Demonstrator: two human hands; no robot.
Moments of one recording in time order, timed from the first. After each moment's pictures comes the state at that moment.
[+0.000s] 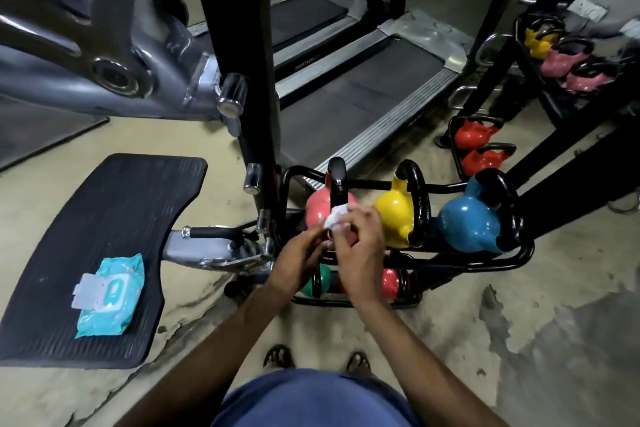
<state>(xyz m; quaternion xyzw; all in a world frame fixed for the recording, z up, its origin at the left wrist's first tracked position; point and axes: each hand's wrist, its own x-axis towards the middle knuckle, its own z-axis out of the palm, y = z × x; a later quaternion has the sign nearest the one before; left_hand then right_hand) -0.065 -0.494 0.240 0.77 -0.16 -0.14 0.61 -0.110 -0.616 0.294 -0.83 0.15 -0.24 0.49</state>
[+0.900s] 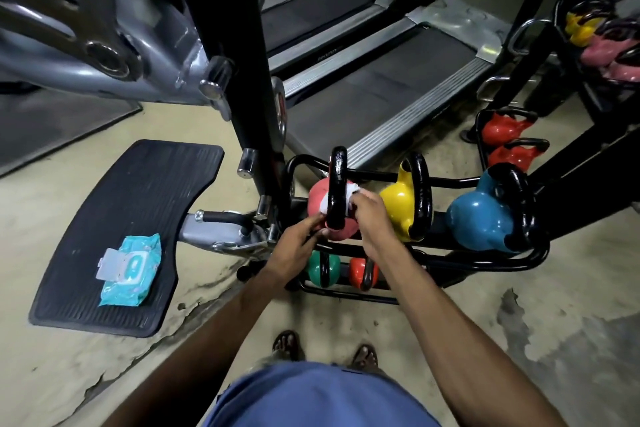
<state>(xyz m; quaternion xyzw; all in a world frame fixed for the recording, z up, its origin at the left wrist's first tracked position) -0.072 -0.495 0.250 0.83 -0.14 -0.14 0.53 -0.067 -0.657 0.314 -0.65 0.26 0.02 0.71</state>
